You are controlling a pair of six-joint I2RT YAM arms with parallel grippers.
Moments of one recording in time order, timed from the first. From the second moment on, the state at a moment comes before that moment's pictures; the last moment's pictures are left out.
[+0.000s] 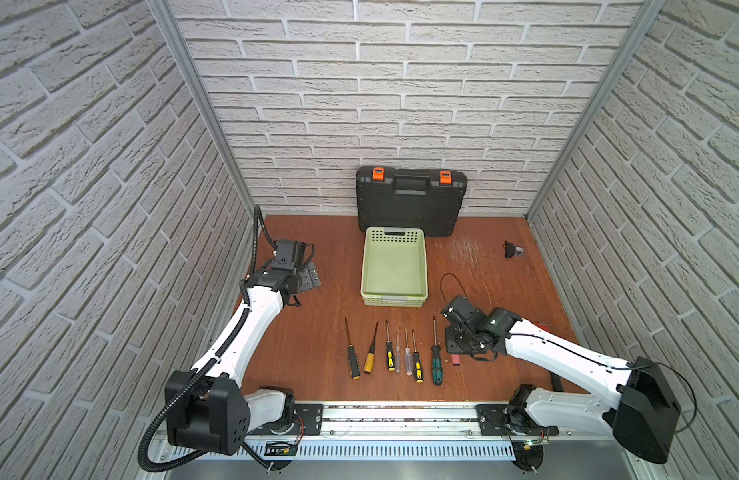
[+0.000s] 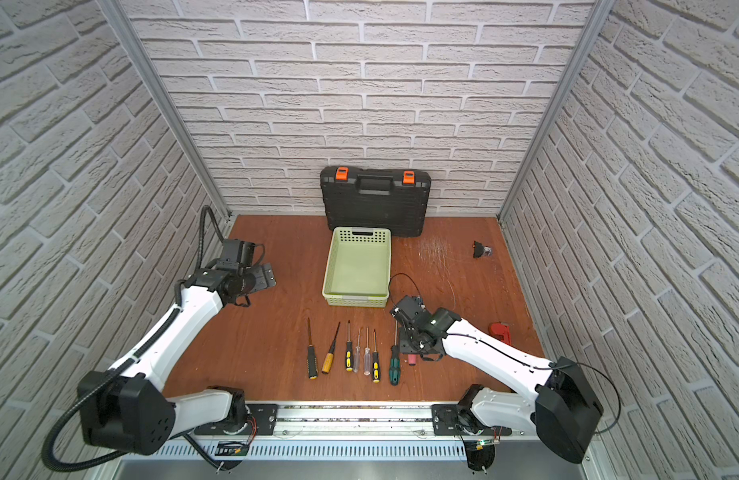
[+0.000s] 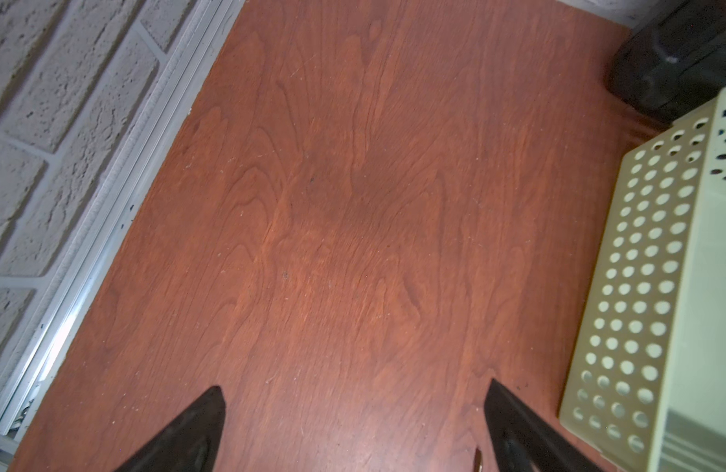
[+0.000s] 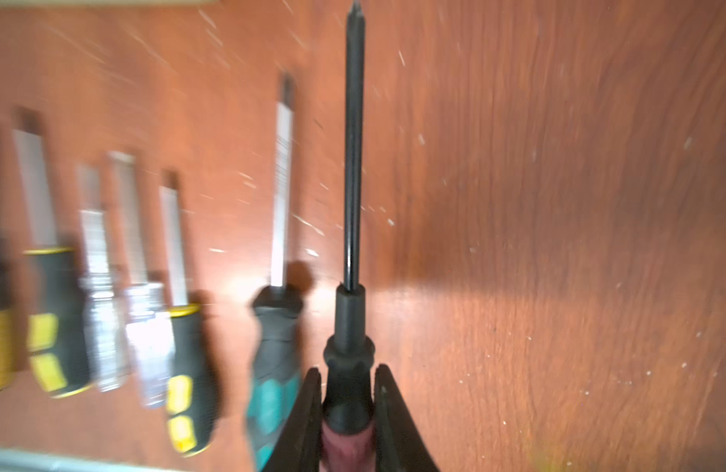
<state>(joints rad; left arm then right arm) -0.17 1.25 1.04 -0.76 -0.25 -0.46 0.70 1.15 0.79 -0.90 0.12 0.78</state>
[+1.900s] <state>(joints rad) -0.17 1.28 1.02 -0.79 -0.12 -0.49 0.46 2.11 1.74 -0.66 -0.20 0.55</state>
